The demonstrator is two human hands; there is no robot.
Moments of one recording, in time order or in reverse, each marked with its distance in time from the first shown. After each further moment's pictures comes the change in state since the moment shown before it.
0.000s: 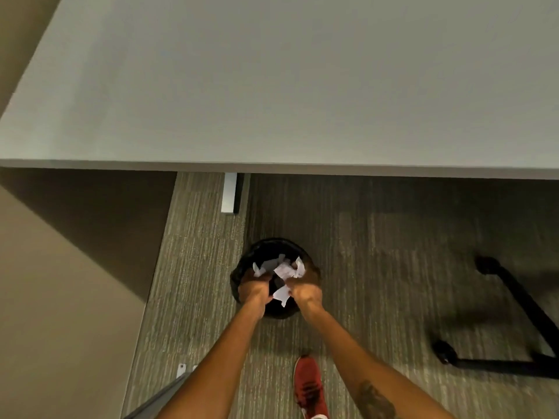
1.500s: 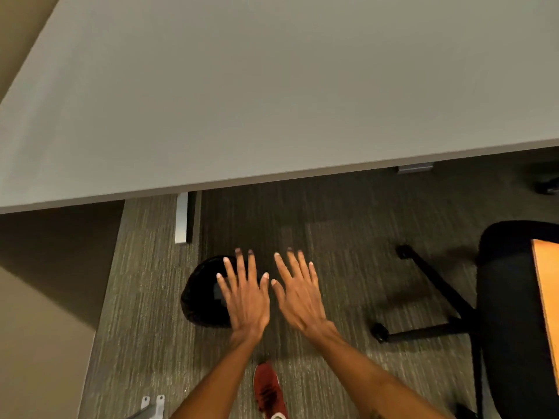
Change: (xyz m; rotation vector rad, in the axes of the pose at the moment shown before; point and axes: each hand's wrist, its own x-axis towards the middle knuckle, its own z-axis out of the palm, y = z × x) left_hand -0.198 -0.051 0.103 1.199 0.290 1.052; right_hand -0.111 0.042 -0.223 -0.700 0.219 -0.681
